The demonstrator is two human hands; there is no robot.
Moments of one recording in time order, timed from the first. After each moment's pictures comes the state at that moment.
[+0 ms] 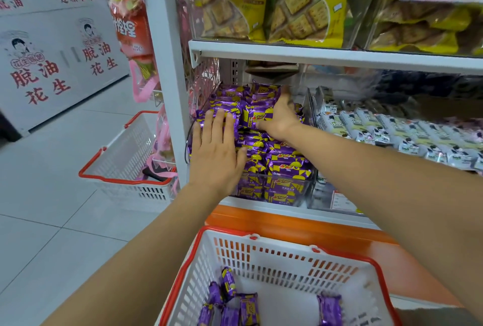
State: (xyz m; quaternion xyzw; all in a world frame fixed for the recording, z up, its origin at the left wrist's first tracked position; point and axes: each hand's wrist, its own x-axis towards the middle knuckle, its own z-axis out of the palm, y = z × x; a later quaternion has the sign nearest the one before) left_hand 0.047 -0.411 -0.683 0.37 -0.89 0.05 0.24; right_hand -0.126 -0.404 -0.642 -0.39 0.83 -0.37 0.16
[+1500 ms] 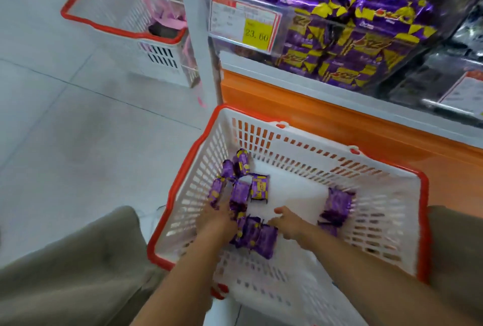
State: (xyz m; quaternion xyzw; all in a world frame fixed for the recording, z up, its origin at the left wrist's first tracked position) left_hand 0.165 -0.261 -0.986 0.58 -0.69 -0.35 -0.27; right_hand -0.013 -0.181 -1.017 -0.19 0.76 -0.06 0.62
